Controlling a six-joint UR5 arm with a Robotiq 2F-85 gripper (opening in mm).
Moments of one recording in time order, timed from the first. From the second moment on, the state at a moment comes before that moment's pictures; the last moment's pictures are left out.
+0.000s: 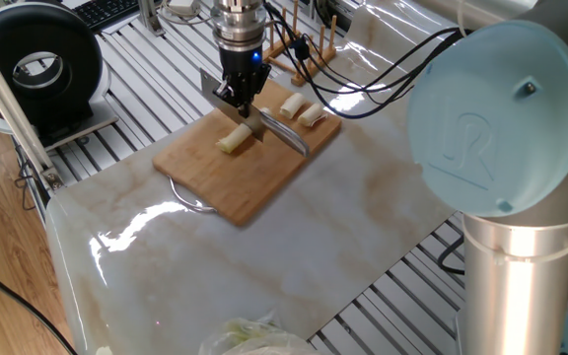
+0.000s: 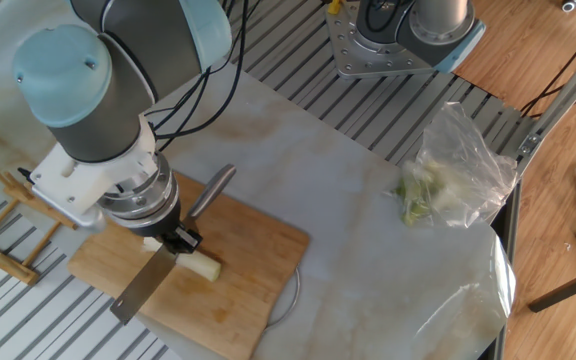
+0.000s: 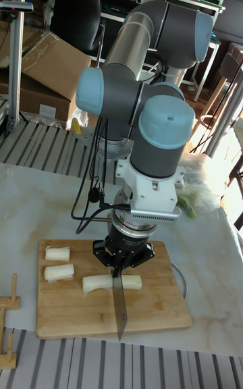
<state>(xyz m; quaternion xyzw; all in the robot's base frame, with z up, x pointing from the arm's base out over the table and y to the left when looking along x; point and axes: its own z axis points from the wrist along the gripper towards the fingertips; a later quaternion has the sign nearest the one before) 0.669 0.036 0.068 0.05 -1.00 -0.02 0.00</state>
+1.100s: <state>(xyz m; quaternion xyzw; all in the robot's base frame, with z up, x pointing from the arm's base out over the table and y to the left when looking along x) 0.676 0.038 0.077 0.05 -1.00 -0.02 -0.01</state>
